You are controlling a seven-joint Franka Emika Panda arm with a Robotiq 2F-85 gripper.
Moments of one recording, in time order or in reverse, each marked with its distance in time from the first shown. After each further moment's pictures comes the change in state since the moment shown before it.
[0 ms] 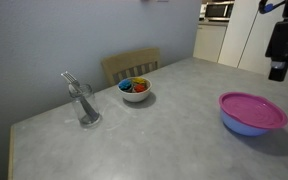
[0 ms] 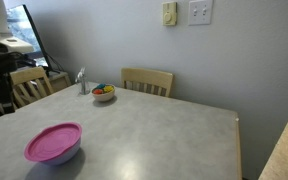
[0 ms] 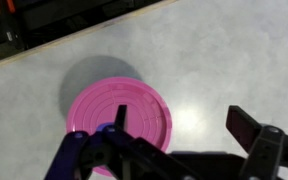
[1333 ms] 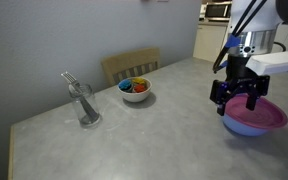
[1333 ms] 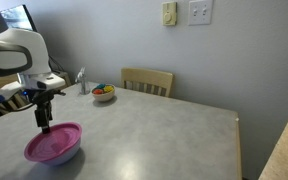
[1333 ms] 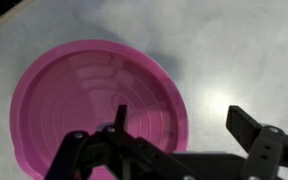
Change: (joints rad) arm 0.030 0.448 -0.014 0.114 -0.117 0.324 0.271
